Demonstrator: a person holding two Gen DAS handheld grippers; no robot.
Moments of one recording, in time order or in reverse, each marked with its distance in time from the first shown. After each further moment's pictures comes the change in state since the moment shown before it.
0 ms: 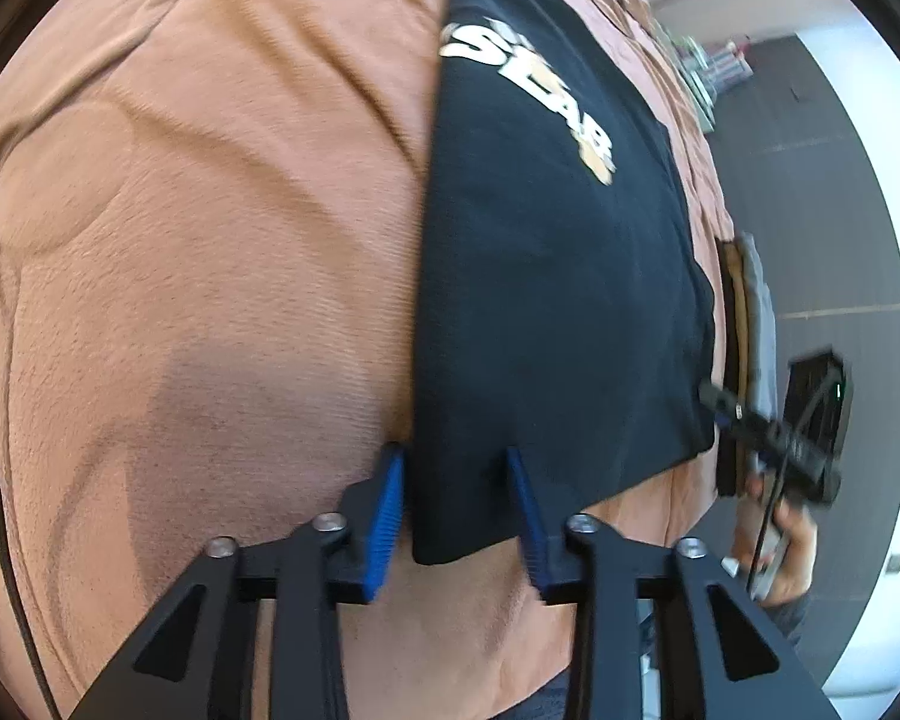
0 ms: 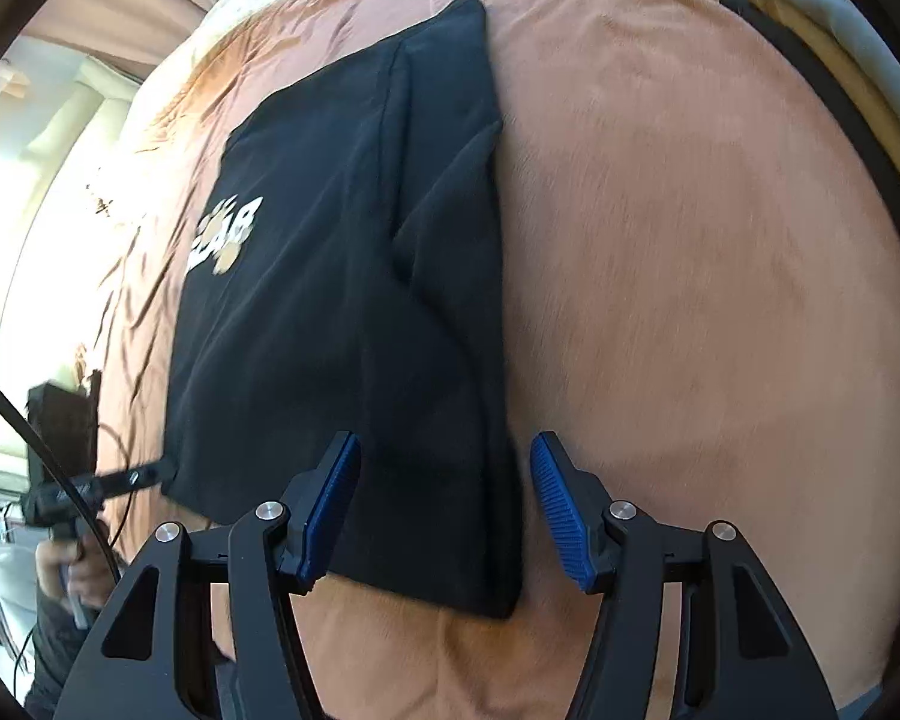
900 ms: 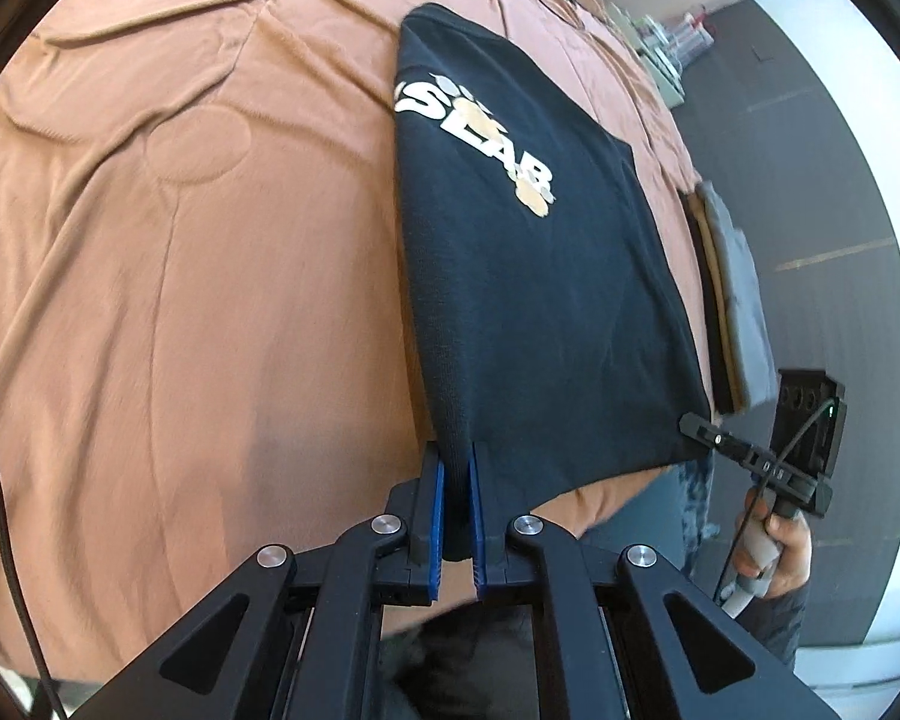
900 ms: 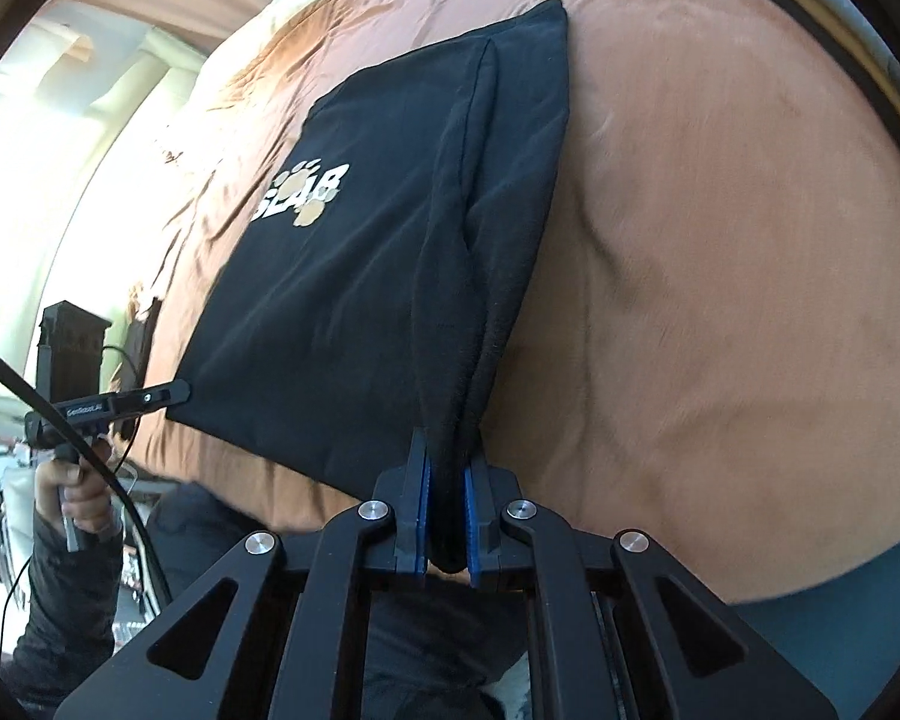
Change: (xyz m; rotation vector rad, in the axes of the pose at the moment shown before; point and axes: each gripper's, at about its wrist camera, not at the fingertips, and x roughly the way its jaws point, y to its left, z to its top) left arm -0.062 -0.010 -0.061 0.142 -0.005 0.045; right arm -0.040 0.025 -0.099 -0.072 0.002 0.109
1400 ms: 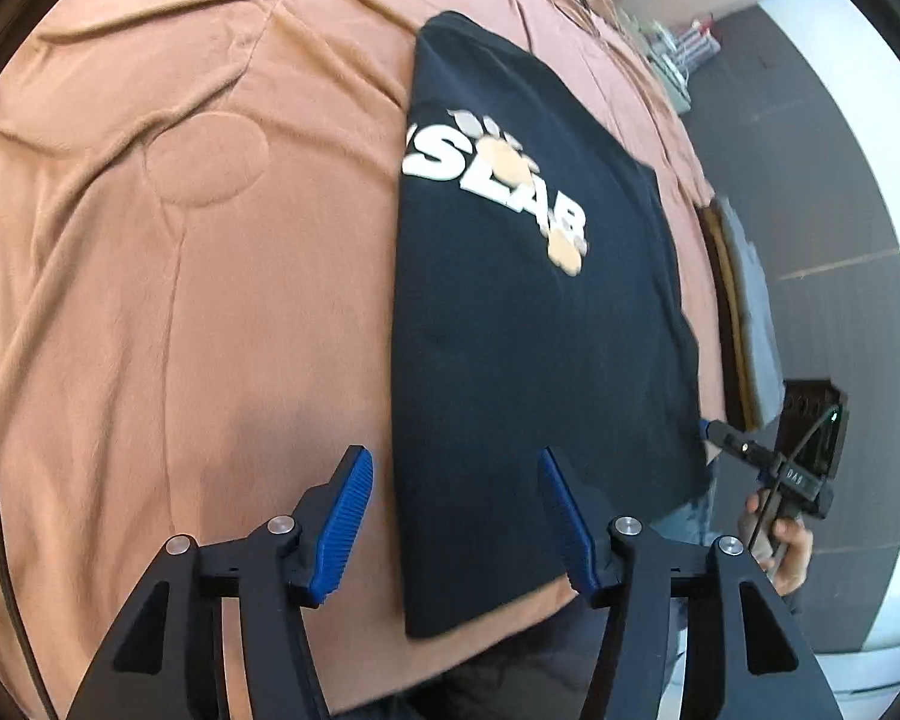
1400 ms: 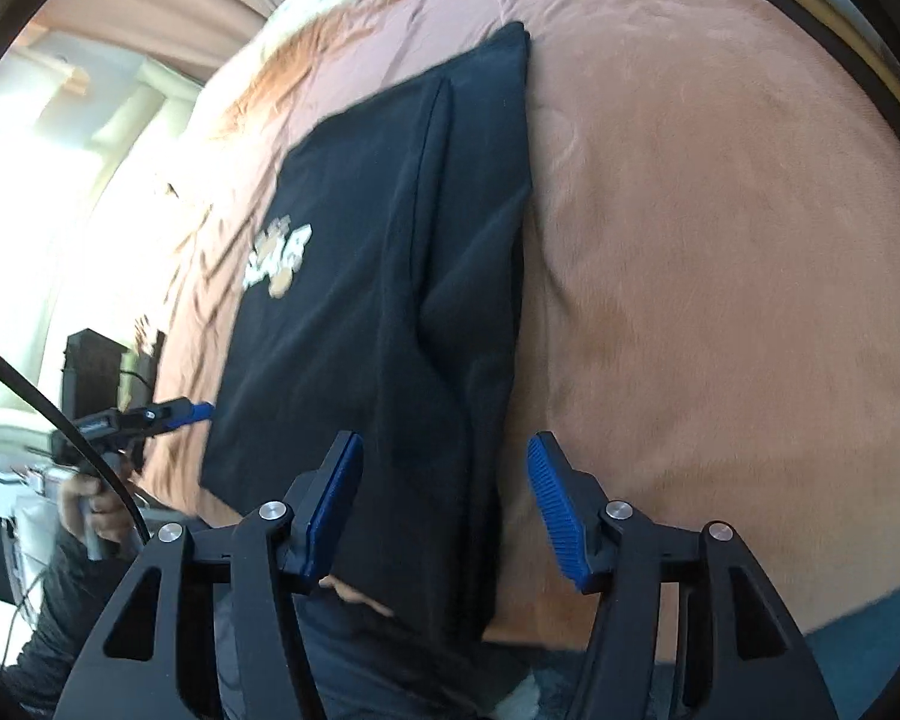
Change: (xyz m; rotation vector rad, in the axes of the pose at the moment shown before) left arm 0.015 0.022 0.027 -0.031 -0.021 -0.021; right arm 0.009 -0.037 0.043 0.060 -0.060 0.042
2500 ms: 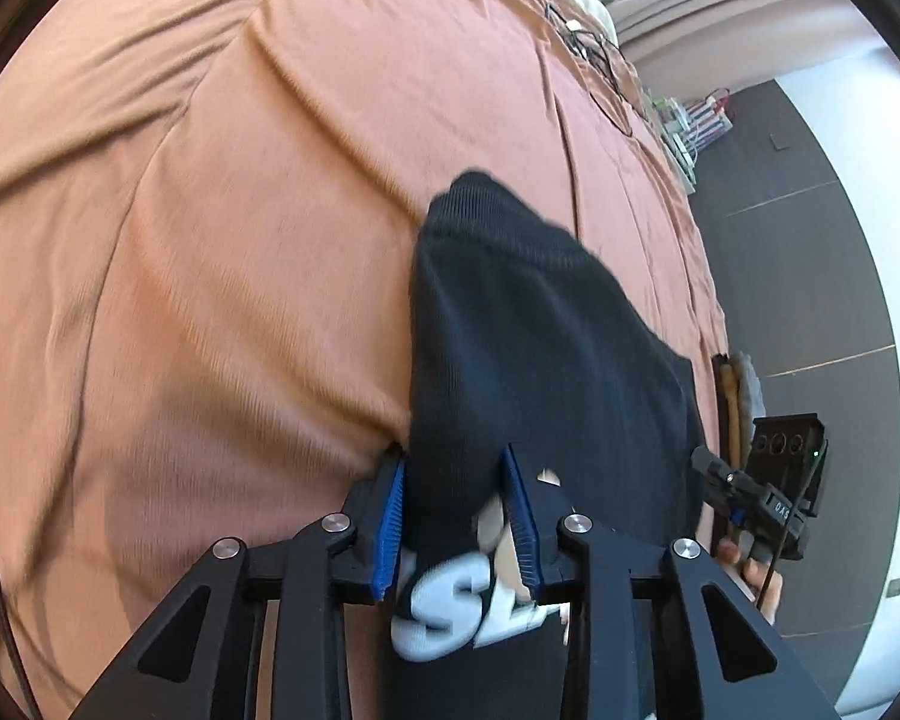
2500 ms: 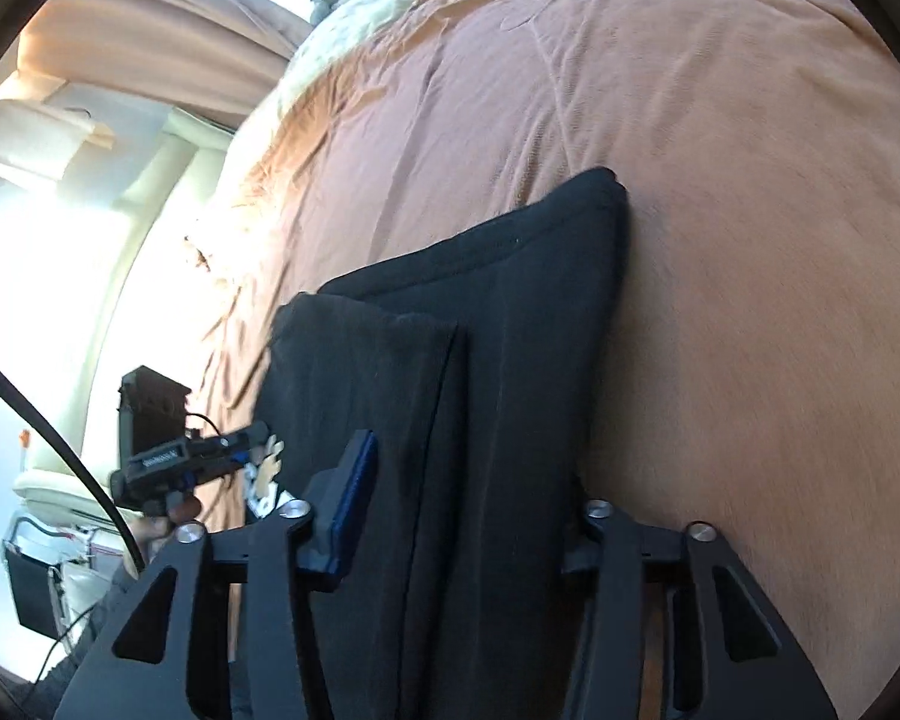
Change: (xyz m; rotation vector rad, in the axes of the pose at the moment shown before) left arm 0.051 0.018 0.151 -0.063 -0.132 -0.053; right arm 0.102 -0.022 0.134 0.002 -0.051 0.137
